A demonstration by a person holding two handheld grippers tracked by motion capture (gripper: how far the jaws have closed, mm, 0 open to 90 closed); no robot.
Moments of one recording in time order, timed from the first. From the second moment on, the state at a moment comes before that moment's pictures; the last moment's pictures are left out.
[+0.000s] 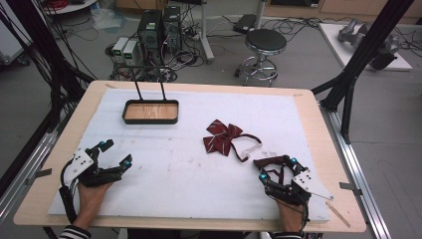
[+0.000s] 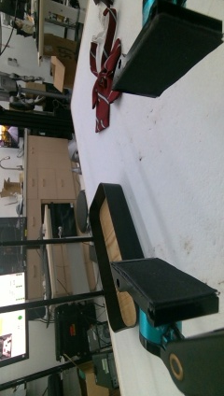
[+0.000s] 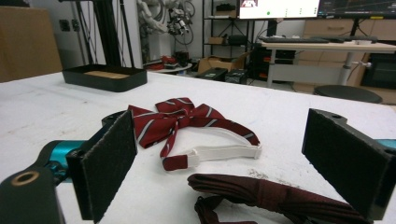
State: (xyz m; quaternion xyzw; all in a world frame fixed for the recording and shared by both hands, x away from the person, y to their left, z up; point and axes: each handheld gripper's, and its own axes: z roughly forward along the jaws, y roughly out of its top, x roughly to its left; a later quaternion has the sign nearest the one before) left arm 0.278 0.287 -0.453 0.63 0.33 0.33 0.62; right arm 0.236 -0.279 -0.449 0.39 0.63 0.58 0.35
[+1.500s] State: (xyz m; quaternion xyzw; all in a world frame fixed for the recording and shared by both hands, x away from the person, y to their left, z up) left arm 0.279 0.288 -0.453 0.63 0.33 0.32 0.62; right arm 0.313 -0.241 -0.360 0.34 0.76 0.50 0.24
